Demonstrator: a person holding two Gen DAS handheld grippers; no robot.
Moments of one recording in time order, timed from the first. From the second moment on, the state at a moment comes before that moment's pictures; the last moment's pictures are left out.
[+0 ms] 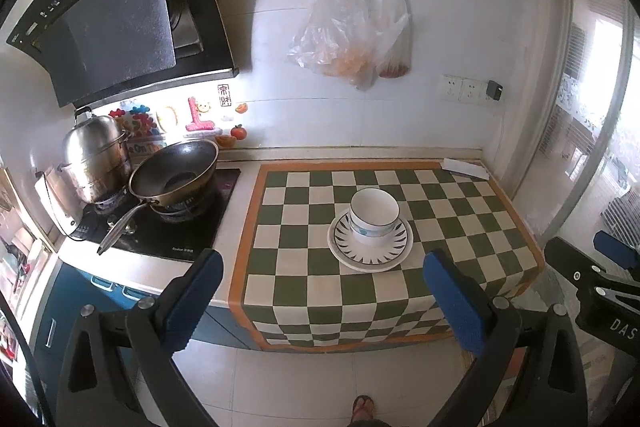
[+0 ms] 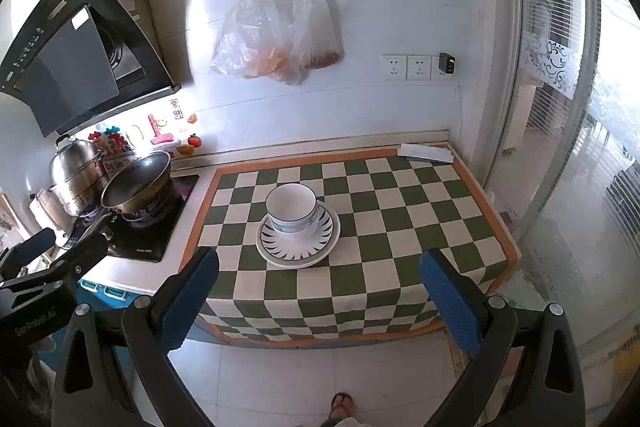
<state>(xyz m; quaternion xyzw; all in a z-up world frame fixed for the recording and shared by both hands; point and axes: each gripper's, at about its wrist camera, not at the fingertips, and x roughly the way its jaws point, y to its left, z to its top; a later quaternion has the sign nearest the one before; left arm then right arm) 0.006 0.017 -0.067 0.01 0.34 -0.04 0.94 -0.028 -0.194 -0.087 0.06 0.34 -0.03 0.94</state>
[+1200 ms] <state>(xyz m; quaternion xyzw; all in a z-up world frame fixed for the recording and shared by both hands) 0.008 0.016 -0.079 0.00 0.37 -0.04 0.93 -0.026 -0.200 -0.103 0.05 0.36 -0.03 0.93</state>
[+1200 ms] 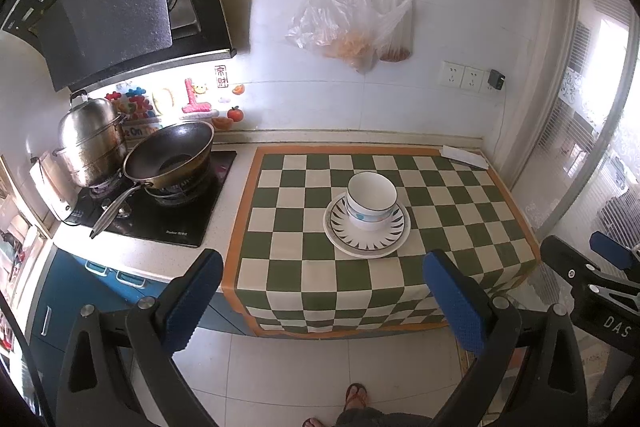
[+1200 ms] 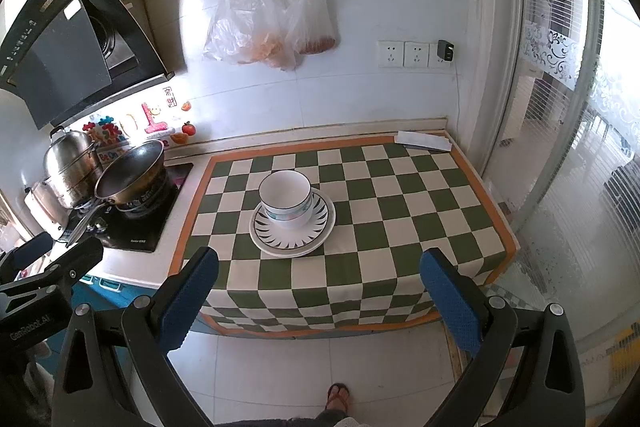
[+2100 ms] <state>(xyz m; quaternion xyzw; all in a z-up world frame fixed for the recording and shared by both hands) 0.015 0.023 -0.085 0.00 0.37 -0.04 0.93 -0.010 -0.199 -0.114 0.05 0.37 -0.03 0.93</state>
